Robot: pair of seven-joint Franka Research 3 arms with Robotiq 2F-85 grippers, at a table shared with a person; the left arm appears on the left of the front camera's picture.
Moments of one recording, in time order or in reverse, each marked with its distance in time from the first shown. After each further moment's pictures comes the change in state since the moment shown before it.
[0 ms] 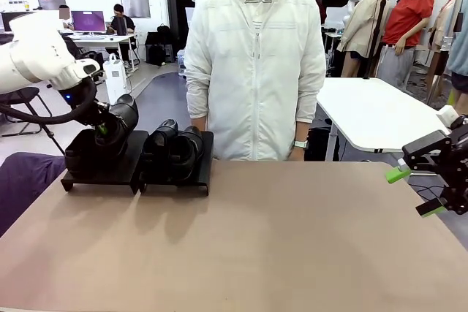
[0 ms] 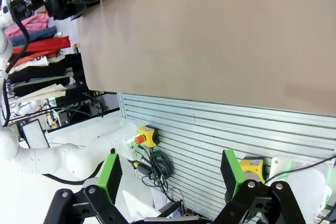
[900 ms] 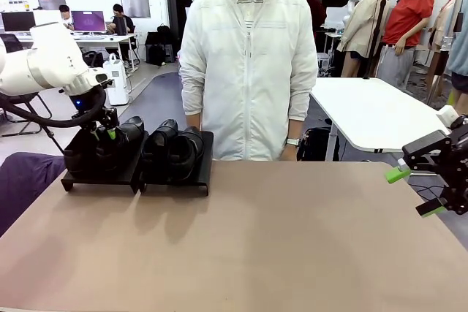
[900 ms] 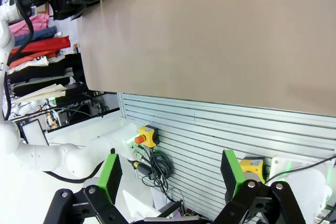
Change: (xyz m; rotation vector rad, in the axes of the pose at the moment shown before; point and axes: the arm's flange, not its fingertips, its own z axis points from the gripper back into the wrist) left arm 0.014 -0.006 -0.024 0.053 0.045 -0.013; right arm 0.000 0.000 0.000 0.000 0.000 0.000
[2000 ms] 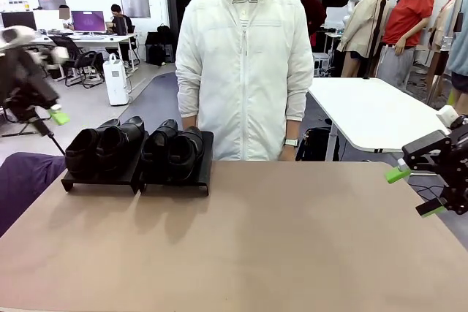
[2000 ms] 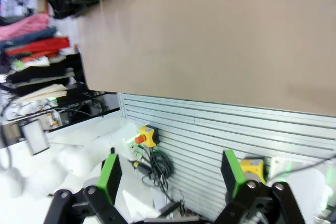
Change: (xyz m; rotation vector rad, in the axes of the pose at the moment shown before) left arm -0.204 -0.001 0.169 -0.446 0.086 -0.251; right arm 0.000 0.000 0.000 -0.001 0.001 0.000
